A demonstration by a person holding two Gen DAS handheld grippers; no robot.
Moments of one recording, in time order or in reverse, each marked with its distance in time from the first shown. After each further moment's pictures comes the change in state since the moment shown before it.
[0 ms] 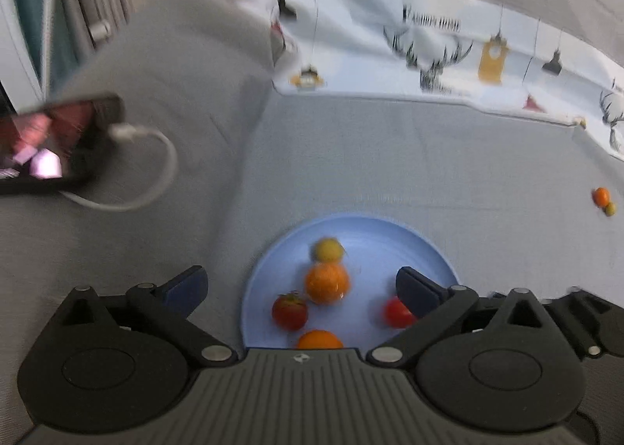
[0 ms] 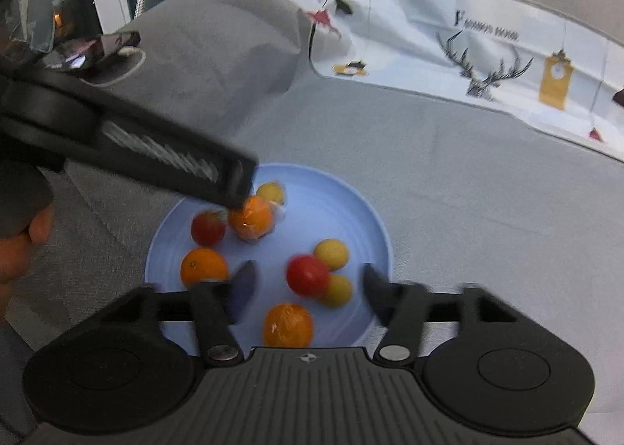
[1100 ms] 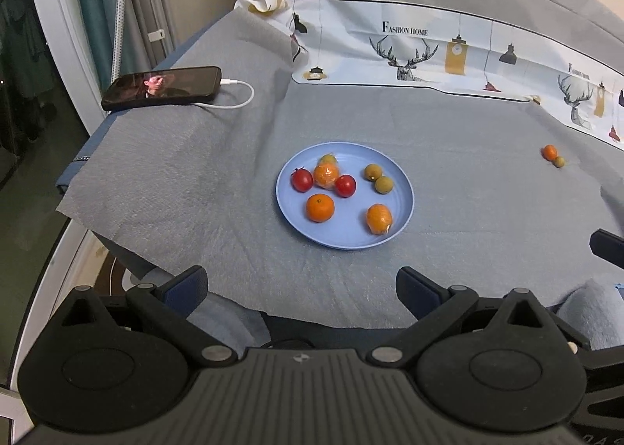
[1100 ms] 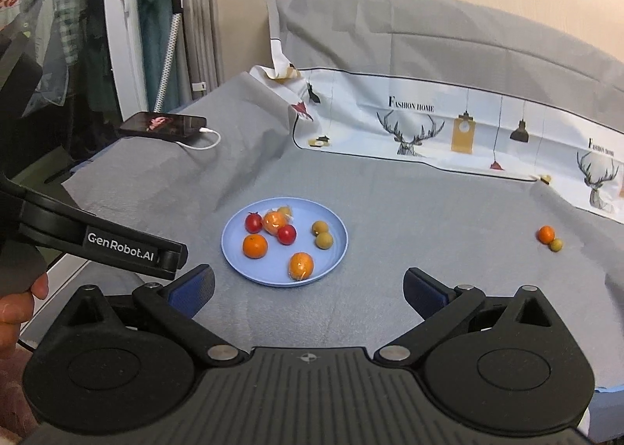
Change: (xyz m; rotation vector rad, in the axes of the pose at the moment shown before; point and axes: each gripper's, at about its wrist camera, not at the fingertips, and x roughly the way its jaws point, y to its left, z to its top) left arm -0.189 -0.012 -0.123 -0.012 -0.025 0.046; right arm -0.232 0.049 -0.088 0.033 -0.218 -0.102
